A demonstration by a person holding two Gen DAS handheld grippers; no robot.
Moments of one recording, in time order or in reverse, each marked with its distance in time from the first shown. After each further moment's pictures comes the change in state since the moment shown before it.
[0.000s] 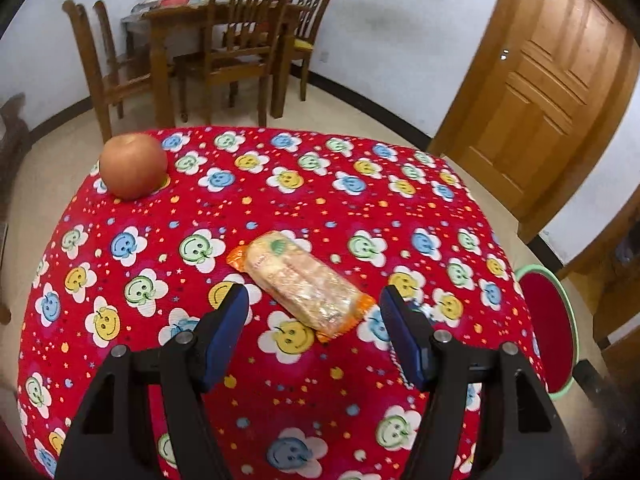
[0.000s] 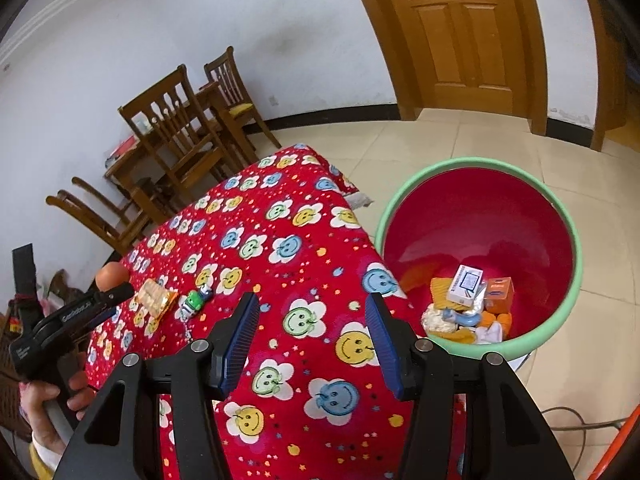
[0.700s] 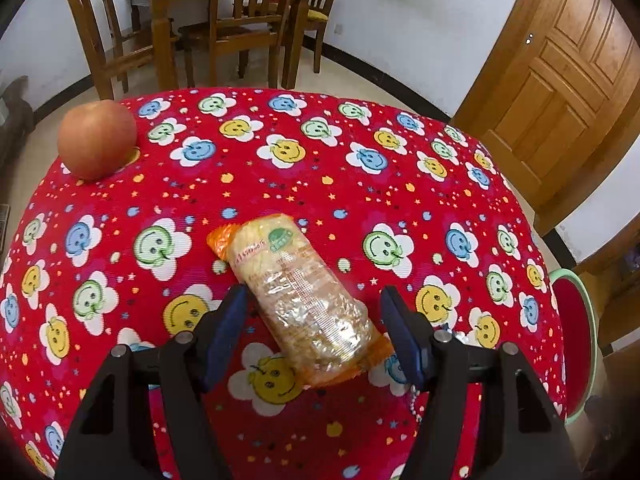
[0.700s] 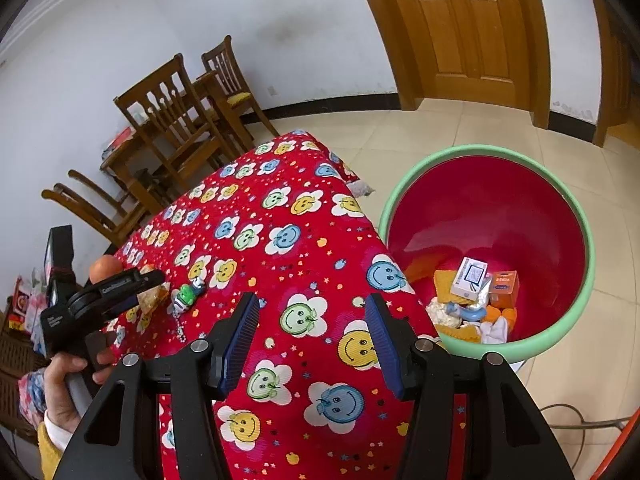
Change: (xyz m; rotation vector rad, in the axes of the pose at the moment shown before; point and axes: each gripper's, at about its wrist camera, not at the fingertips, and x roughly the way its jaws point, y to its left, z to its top) left arm 0.062 -0.009 0.007 -0.023 0.095 0.044; right arm 0.017 0.000 -0.001 0.001 0.036 -0.006
